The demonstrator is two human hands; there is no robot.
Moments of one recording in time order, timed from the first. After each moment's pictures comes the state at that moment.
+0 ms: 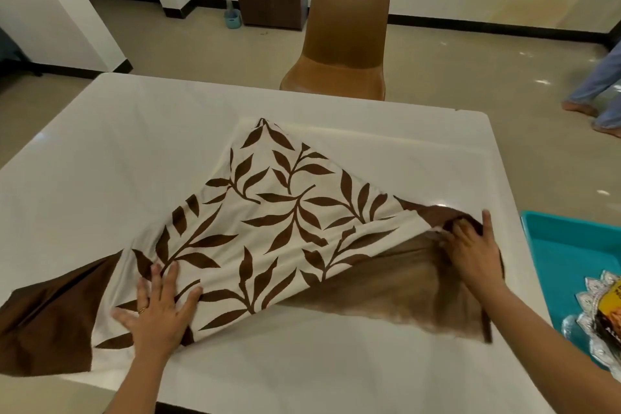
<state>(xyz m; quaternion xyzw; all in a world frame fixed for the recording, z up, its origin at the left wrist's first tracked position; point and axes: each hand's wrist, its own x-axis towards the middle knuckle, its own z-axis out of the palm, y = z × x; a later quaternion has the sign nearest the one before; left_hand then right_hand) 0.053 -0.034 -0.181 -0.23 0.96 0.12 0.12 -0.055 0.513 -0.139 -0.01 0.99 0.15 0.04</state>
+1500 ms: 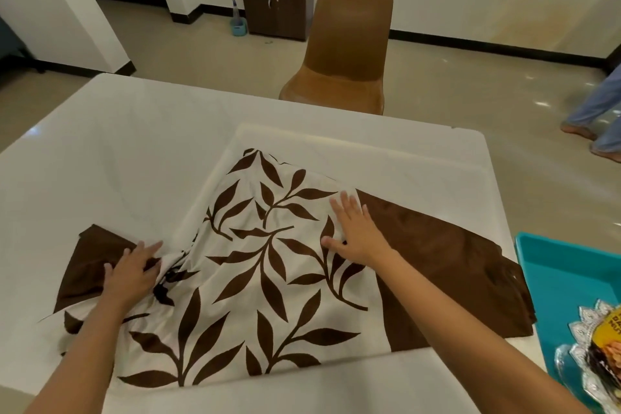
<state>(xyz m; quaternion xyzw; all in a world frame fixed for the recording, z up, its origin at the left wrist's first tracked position) -0.027 -0.060 -0.147 -0.21 0.95 0.15 0.14 -0.130 0.368 -0.133 -0.19 0.97 -0.09 0.16</state>
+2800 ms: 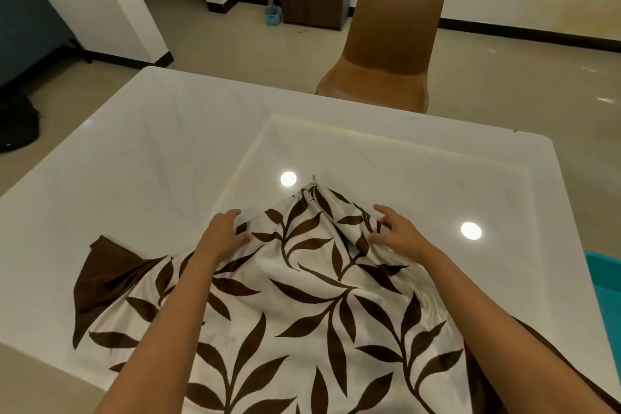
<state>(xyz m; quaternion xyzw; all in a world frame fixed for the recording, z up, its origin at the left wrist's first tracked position) -0.112 -0.020 -0.141 -0.17 0.93 0.28 0.15 -0.168 0.347 -0.136 -0.03 0.87 -0.40 0.29</state>
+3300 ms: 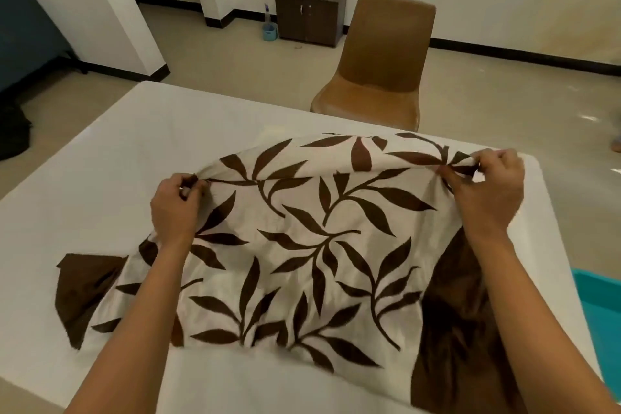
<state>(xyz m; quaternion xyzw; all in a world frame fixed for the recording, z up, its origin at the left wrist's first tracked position) -0.147 -0.049 -0.079 -0.22 0.89 0.30 -0.27 -0.202 0.402 -0.023 0.00 0.88 -0.30 -0.37</state>
